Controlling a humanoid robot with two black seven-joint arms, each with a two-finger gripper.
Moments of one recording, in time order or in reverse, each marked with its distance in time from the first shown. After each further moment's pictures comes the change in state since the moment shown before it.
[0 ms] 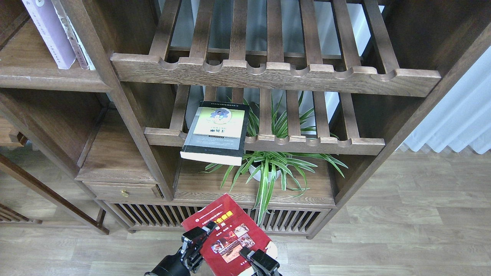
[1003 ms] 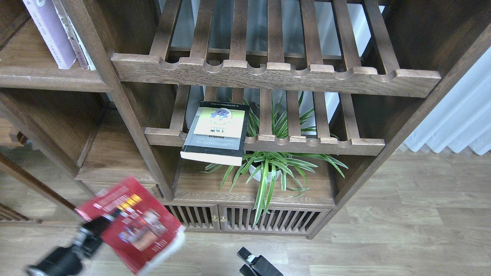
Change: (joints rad) left arm 0.326 0.685 -0.661 -0.433 0.009 -0.001 0.014; right arm 0.011 0.000 -0.014 -0.028 -0.081 0.000 -0.004
